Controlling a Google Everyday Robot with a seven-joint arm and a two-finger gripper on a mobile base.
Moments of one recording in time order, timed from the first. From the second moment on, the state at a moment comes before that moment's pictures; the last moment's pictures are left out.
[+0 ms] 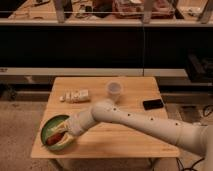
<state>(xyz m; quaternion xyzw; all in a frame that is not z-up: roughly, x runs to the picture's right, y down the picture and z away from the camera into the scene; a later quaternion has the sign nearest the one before) -0.232 0.203 0.652 -0.24 -0.55 -0.08 0.80</state>
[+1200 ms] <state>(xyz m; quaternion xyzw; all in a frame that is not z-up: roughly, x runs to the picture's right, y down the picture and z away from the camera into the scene) -0.272 0.207 0.756 -0.24 -0.47 -0.08 0.84</state>
